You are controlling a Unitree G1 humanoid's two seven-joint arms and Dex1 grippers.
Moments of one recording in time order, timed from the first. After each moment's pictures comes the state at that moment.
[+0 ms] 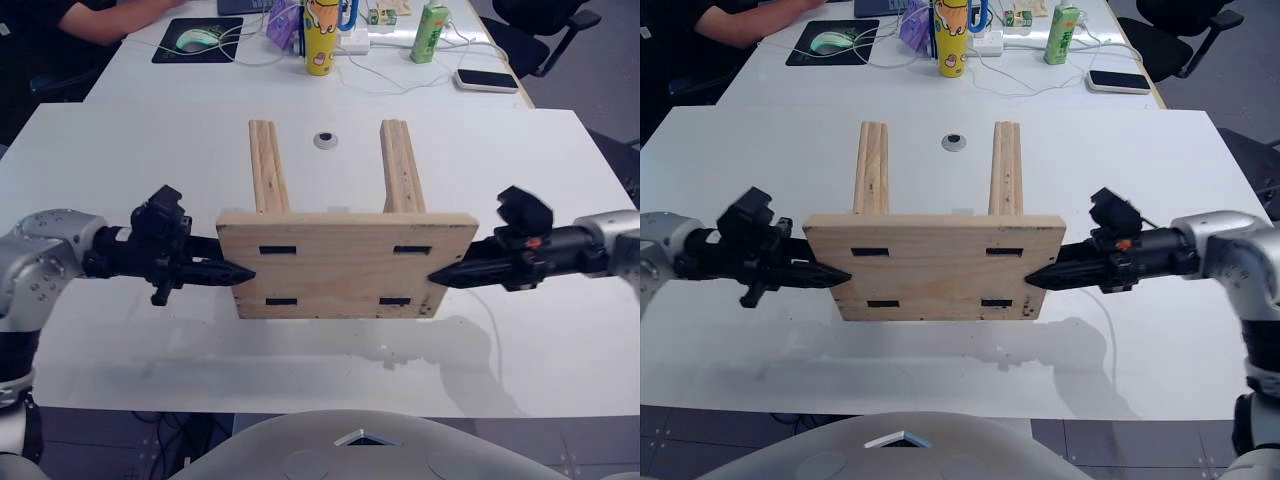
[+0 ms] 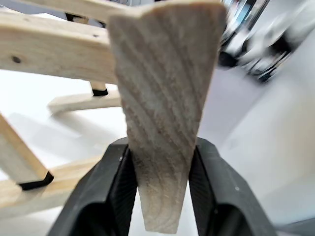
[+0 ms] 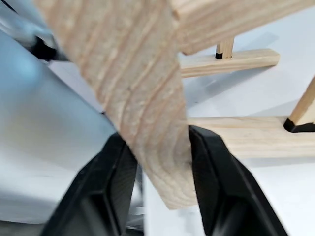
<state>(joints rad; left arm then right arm) -0.28 1.01 0.06 -0.24 -1.06 0.95 -1.36 -0.36 -1.07 -0.05 -0.20 0.98 1.20 1.48</state>
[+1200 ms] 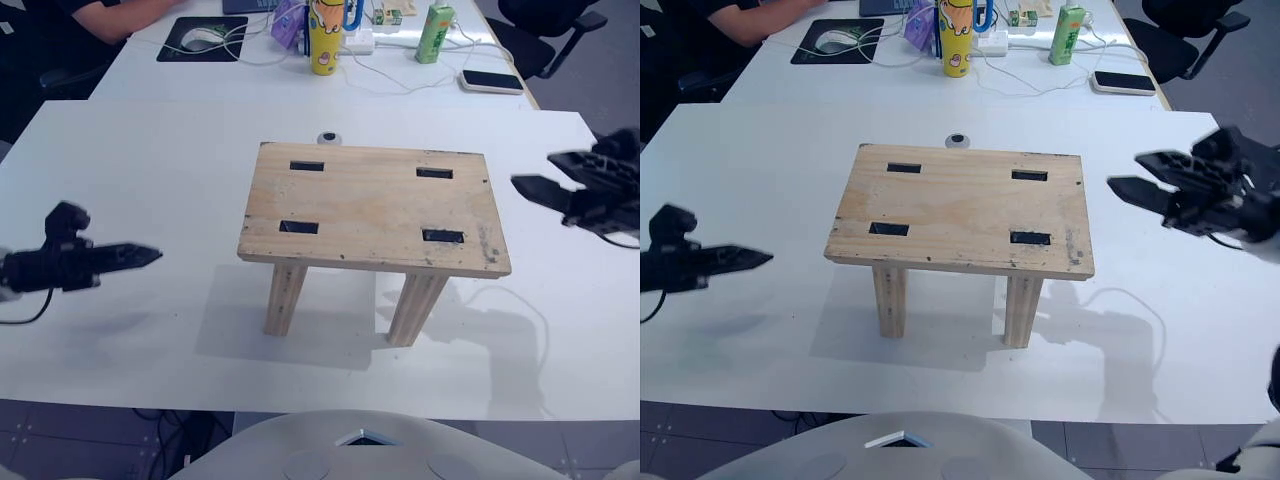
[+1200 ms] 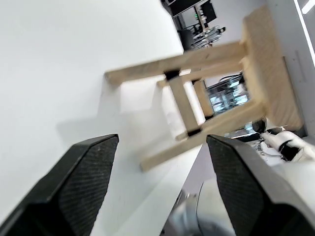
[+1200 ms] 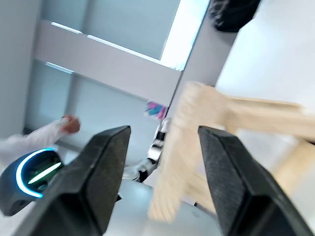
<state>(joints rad) -0.18 1.19 -0.01 0.43 -0.86 1.04 -1.56 -0.51 -1.21 0.07 0.56 1.15 1.45 1.62</state>
